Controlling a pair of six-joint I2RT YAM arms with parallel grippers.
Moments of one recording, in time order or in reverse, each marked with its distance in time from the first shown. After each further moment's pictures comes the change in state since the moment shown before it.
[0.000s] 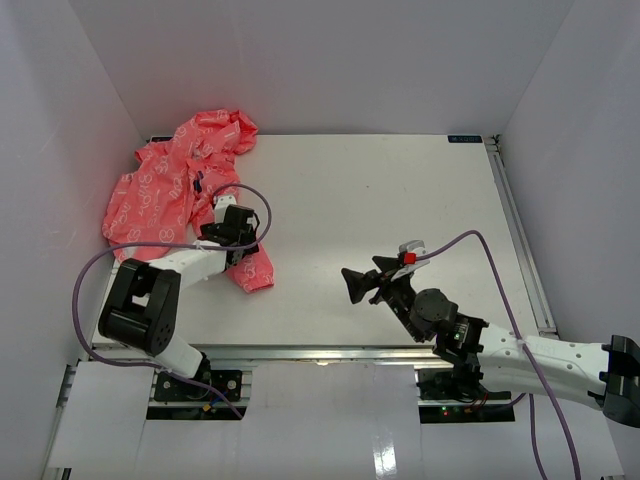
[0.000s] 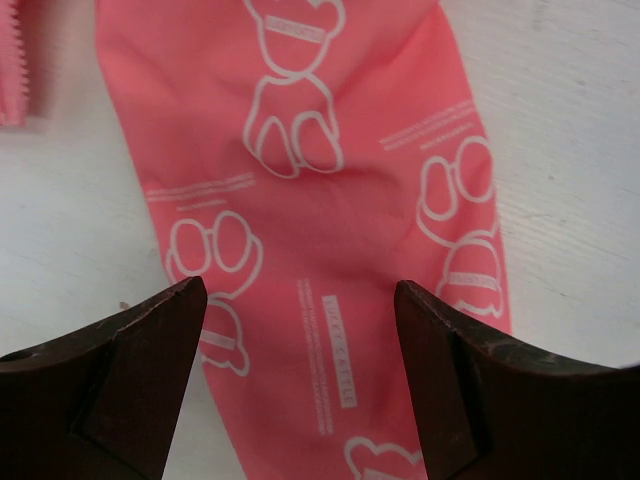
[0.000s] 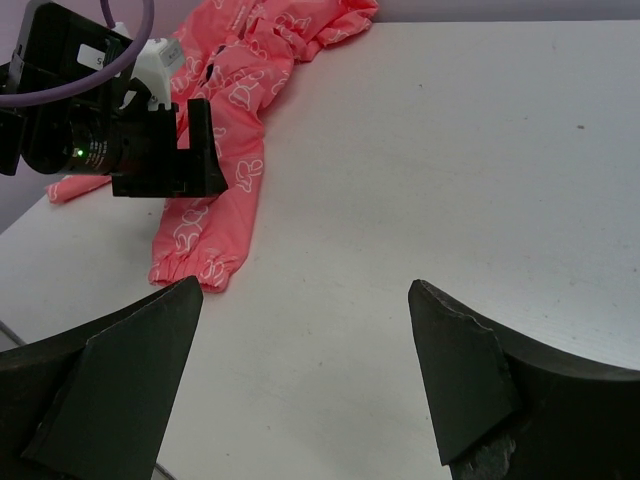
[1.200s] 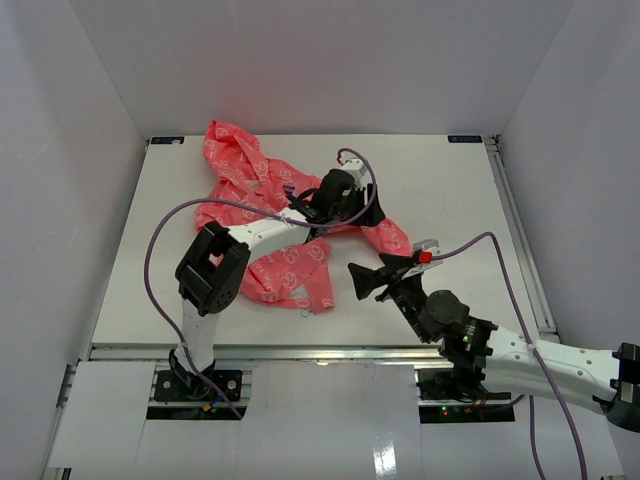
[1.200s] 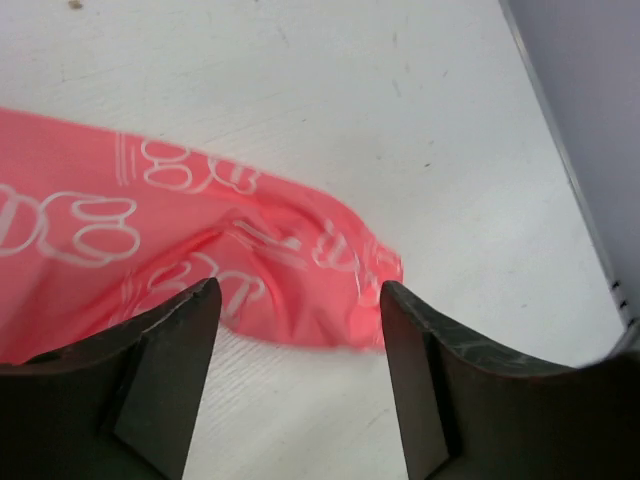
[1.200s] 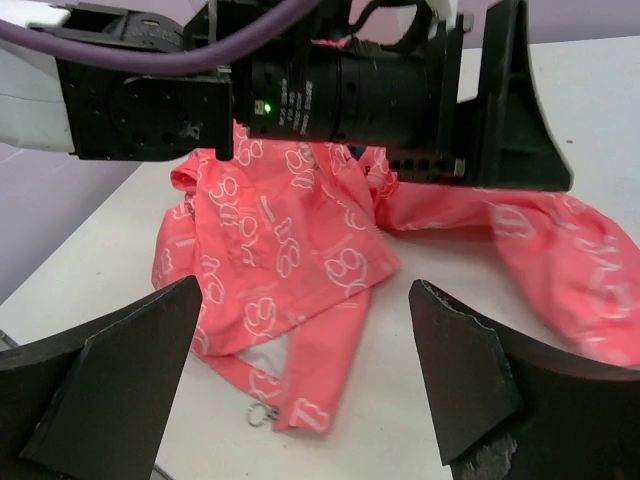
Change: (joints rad) left arm -0.414 0.461 0.665 0.185 0.599 -0.068; right arm 0.000 -0.077 0.000 -0.015 0.032 0.028
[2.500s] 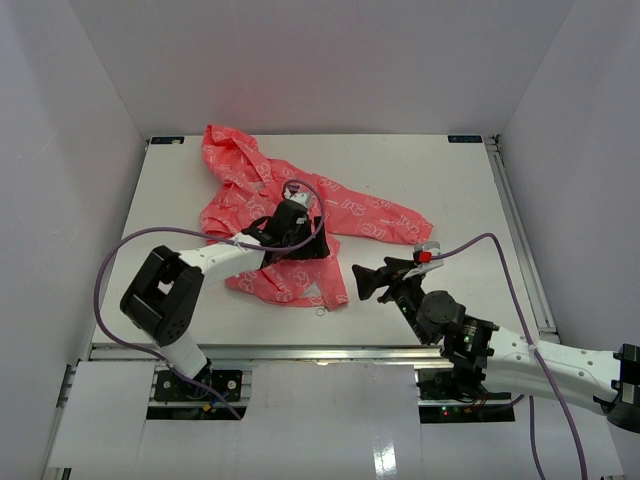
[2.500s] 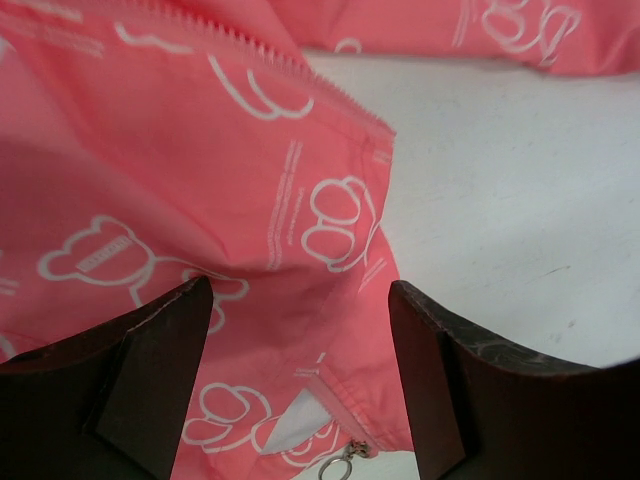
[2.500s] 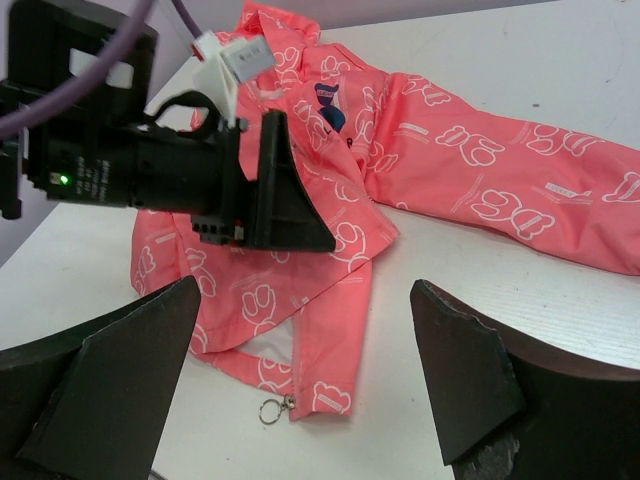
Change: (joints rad) left arm 0.104 -0.355 -0.462 -0.163 -0.078 -0.049; right arm 0.000 -0.018 -0.004 -0.095 0.062 0.057
